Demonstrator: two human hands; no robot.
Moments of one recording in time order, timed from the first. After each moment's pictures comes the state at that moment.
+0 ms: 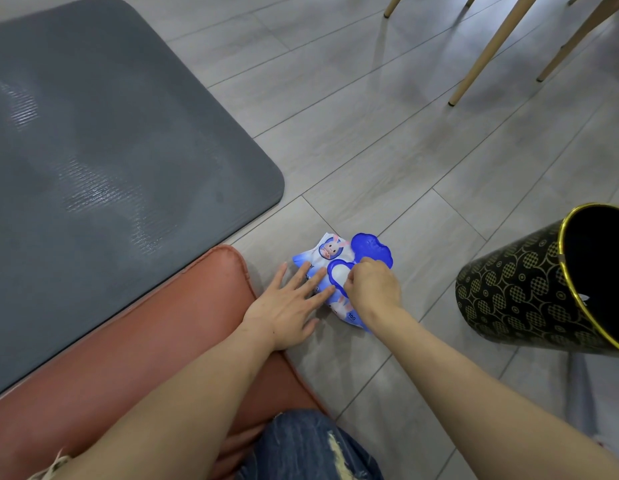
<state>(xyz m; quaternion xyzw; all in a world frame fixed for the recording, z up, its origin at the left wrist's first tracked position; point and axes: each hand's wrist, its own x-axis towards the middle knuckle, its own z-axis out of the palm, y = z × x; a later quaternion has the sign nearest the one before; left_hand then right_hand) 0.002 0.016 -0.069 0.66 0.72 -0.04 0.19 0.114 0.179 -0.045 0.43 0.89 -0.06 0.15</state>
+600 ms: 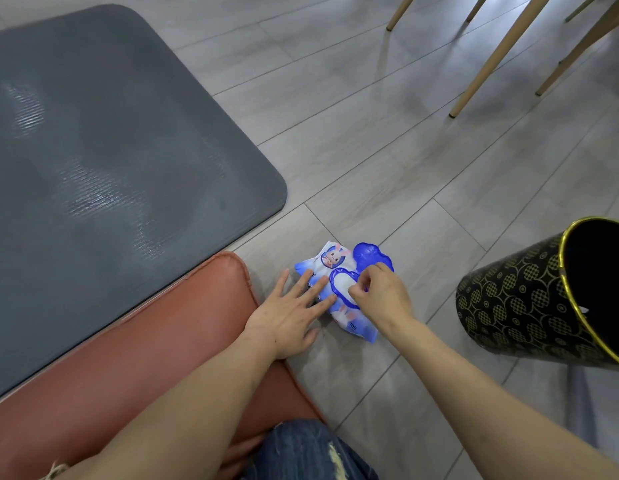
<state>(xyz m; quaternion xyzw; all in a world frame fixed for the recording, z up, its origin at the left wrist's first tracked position) 0.002 0.014 -0.073 0.66 0.72 -0.03 0.19 0.131 0.189 -0.036 0.46 0.86 -0.22 0.05</state>
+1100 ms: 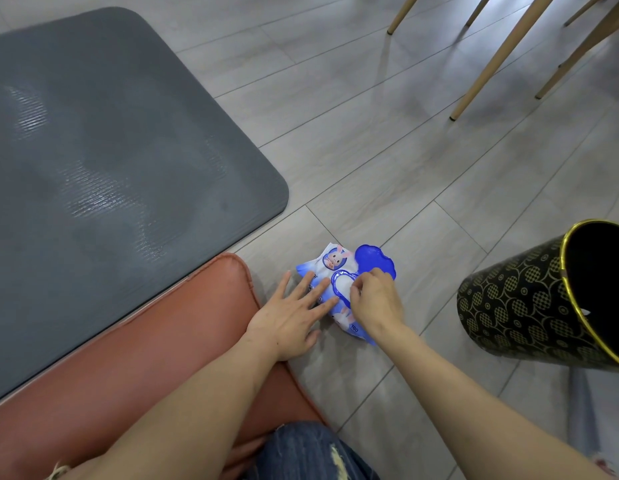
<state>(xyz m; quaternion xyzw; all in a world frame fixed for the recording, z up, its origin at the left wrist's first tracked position) 0.002 0.015 -0.073 0.66 0.72 -0.03 0.19 0.125 0.177 -0.051 0.44 0.88 -0.15 0.04</state>
